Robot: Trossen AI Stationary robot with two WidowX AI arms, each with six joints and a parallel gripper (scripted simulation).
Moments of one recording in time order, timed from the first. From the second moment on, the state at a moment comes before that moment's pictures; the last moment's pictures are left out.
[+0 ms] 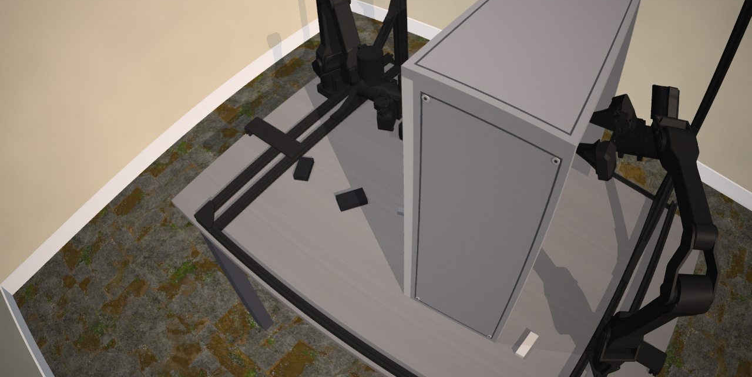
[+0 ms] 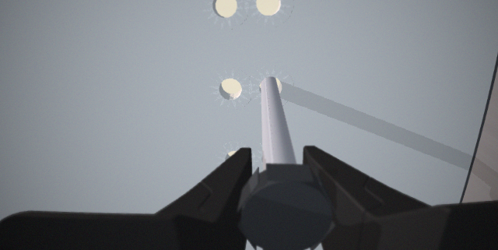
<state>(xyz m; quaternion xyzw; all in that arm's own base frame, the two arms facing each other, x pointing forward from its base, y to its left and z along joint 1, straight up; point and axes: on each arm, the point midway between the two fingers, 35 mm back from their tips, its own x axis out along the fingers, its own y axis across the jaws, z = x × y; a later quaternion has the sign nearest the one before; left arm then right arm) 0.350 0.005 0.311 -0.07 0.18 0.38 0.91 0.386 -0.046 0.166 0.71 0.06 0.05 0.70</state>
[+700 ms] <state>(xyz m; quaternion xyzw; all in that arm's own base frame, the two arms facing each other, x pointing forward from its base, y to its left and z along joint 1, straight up) 0.350 0.005 0.311 -0.07 0.18 0.38 0.91 0.417 -0.042 0.165 0.71 0.06 0.05 0.70</state>
